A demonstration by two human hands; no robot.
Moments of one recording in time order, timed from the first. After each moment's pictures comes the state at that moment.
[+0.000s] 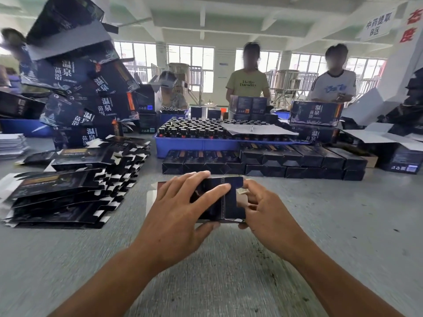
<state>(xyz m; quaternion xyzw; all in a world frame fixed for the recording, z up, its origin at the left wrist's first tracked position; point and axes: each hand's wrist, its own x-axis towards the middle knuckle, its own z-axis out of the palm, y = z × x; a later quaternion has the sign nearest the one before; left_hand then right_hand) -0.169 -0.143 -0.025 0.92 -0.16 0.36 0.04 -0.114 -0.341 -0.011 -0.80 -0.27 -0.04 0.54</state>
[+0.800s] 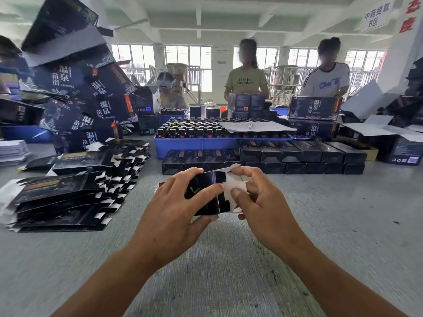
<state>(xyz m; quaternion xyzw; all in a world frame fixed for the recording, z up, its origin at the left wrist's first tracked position) -0.175 -0.144 -0.014 0.91 -0.17 0.36 0.07 -0.128 -0.339 -0.006 -0.79 -0.28 -0.14 0.53</state>
